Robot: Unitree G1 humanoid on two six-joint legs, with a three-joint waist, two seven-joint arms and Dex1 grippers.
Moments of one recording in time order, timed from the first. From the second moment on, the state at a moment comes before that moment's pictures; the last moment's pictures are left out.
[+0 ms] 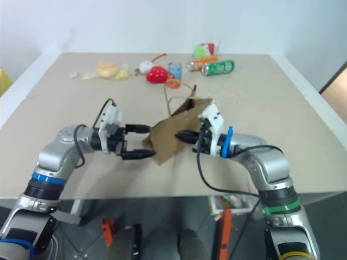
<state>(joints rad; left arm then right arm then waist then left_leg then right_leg) -0.62 0.48 -0.12 0.08 -0.45 0.38 -1.22 -0.55 -0.57 0.06 -0.16 0.55 0.76 0.80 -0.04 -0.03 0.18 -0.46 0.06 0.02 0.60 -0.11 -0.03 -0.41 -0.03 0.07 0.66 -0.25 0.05</state>
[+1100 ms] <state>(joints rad) -0.70 0.39 -0.07 0.17 -0.35 0.48 -0.92 -0.52 -0.62 0.00 -0.16 0.53 0.77 0.80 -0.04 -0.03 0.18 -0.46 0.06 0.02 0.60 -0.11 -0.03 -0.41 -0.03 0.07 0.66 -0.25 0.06</state>
